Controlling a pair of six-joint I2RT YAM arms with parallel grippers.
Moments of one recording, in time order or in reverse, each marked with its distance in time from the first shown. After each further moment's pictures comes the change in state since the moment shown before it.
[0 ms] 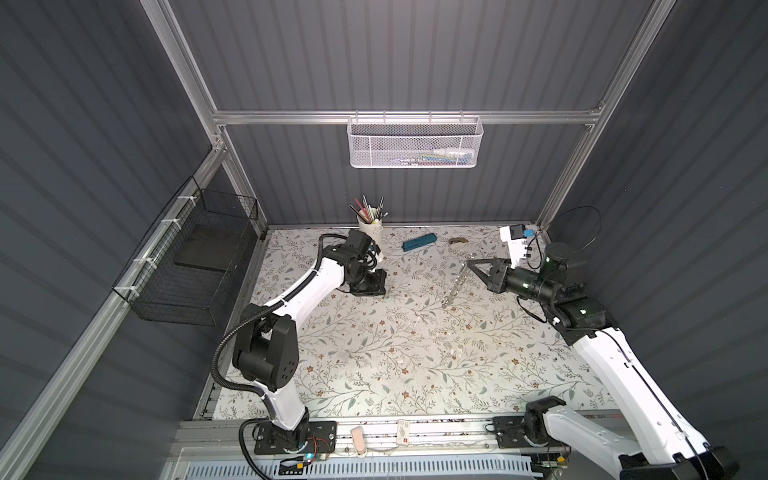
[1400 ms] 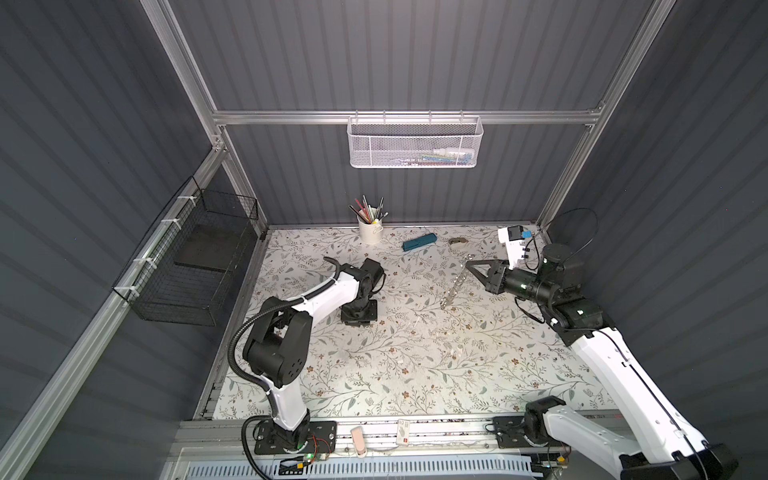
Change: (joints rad) left arm -0.076 0.014 -0.177 -0.127 -0.359 -0.316; right arm 0.010 0.000 -0.024 0.023 0.004 0.014
